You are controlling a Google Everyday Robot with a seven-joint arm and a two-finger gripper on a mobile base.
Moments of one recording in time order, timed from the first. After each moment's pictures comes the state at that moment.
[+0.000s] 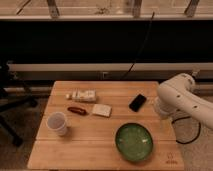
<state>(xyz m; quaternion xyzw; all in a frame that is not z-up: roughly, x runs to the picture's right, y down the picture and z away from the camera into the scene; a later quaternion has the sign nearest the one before) 0.266 0.151 0.714 -0.28 -0.02 -0.15 0.95</state>
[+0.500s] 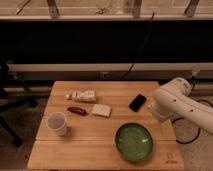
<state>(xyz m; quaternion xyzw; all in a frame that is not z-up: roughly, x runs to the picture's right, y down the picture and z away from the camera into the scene) 0.256 0.165 0.723 -0.28 -0.05 -0.24 0.93</state>
